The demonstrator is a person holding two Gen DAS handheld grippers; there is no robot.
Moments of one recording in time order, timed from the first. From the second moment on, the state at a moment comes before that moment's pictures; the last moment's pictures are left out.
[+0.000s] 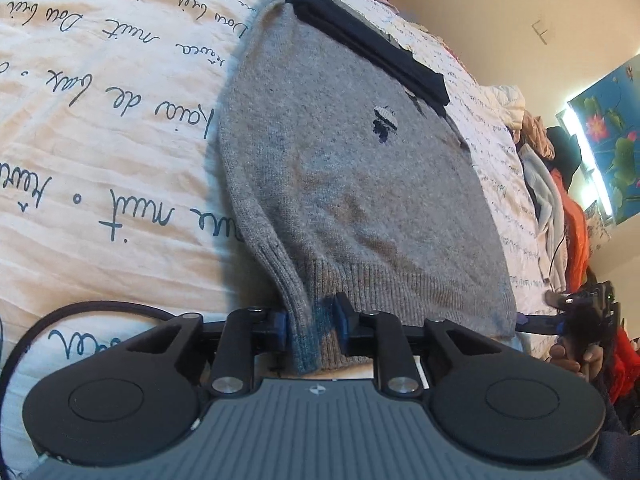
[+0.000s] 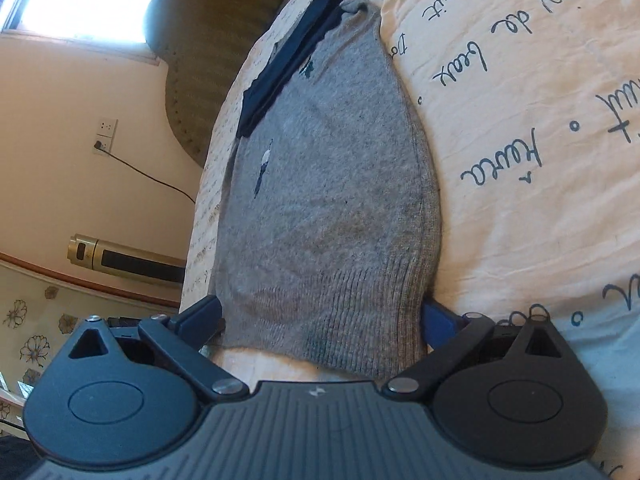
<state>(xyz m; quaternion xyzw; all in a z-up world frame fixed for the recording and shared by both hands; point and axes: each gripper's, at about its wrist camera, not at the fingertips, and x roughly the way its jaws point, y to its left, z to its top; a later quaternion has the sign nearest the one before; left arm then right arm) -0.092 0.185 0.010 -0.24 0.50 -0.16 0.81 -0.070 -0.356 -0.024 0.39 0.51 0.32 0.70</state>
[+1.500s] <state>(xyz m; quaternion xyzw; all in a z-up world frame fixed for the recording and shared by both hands) -0.105 0.201 0.037 -0.29 0.45 -0.19 0.82 -0.075 -0.363 -0.025 0.40 0.49 0.32 0.71</state>
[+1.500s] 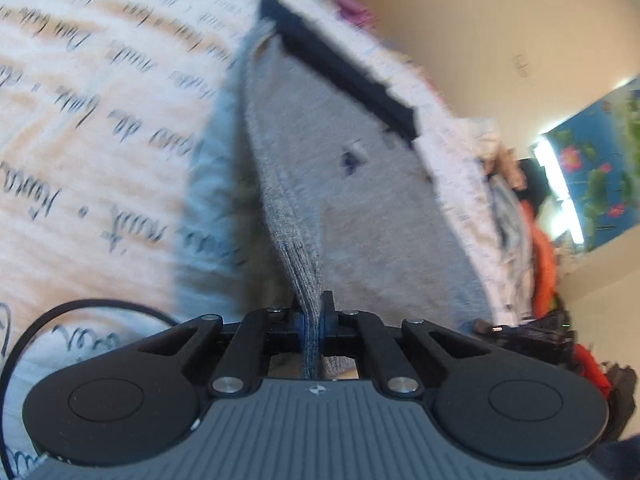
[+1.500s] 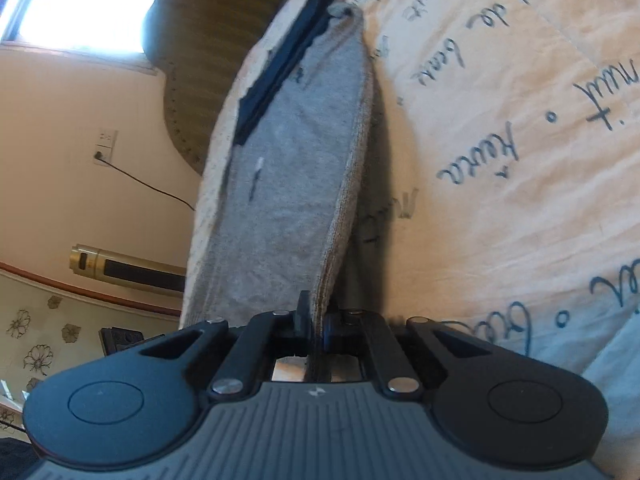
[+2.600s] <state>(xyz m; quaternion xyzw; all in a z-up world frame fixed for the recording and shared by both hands) 0.138 0.216 0.106 -0.35 0.34 -0.16 0.86 0.153 -0.360 0.037 0.49 0.31 0.37 0.73</state>
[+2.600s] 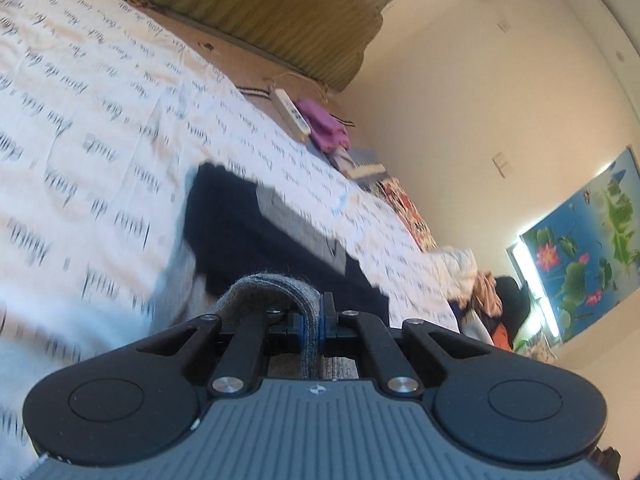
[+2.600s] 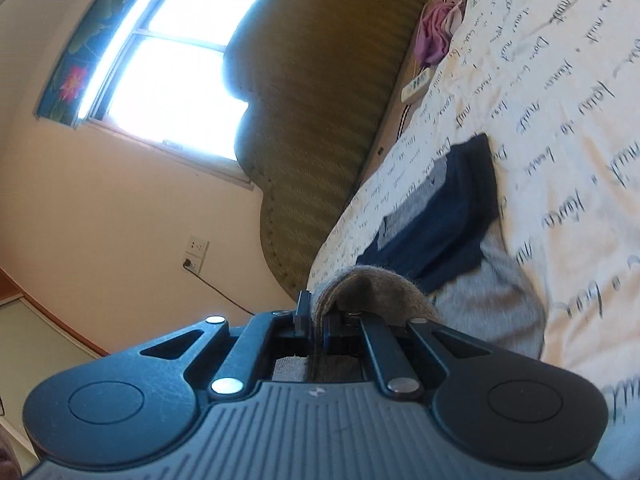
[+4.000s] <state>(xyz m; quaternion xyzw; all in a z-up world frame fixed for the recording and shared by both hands) 0.085 0.199 -0.002 -0.45 0.32 -0.01 0.83 0.114 -0.309 -0.032 0.42 0.40 0.25 0.77</state>
